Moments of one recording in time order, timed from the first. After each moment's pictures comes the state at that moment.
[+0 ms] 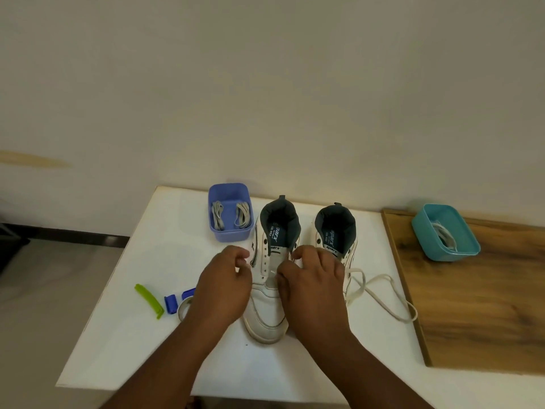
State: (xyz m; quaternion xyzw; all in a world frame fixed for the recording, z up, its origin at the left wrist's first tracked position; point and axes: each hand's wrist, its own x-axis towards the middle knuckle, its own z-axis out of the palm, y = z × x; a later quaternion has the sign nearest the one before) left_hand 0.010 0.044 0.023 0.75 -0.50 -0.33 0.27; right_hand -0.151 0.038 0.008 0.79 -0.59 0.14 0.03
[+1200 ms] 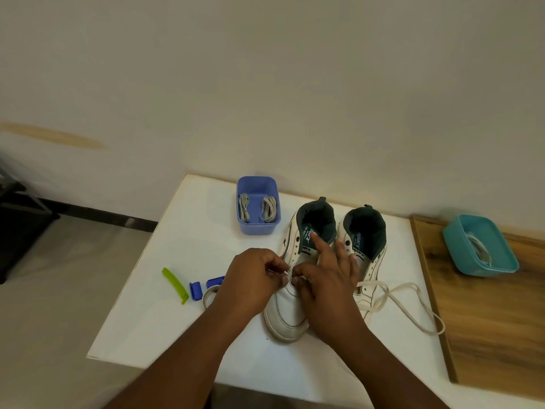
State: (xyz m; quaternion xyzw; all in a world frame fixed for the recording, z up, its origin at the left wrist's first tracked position) left_hand 0.023 0.034 0.010 0.69 -0.55 -0.40 0.24; right_hand -0.145 0.028 -0.020 0.79 -0.57 0.19 -0.13
